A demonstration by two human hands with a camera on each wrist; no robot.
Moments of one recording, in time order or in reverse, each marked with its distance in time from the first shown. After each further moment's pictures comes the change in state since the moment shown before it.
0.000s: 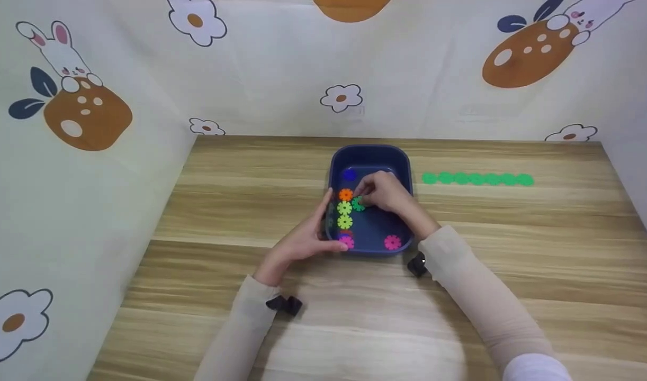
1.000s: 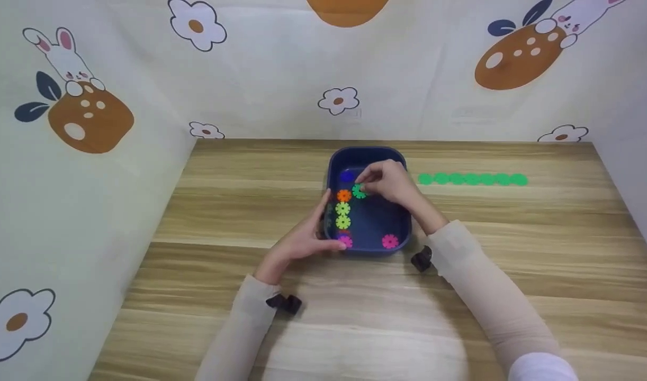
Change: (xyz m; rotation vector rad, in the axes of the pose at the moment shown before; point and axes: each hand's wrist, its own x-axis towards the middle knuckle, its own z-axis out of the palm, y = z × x) left_hand 0.000 -0.001 0.001 0.049 0.017 -0.016; right_hand -0.011 -0.013 -0.024 0.143 0.106 -0.052
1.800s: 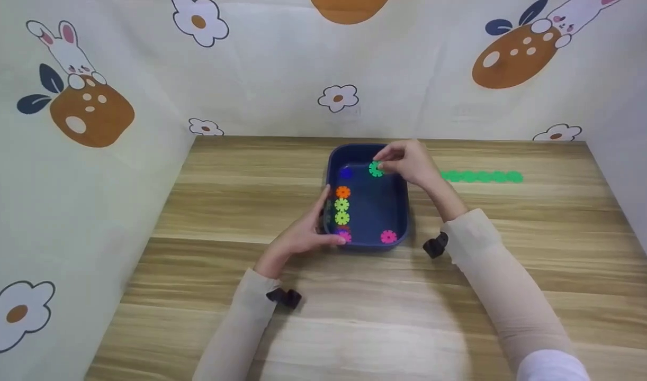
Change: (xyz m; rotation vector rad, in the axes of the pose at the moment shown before) left_hand 0.000 -0.001 0.000 -0.049 -0.015 0.027; right_hand -0.010 -0.010 -0.045 0.095 0.086 0.033
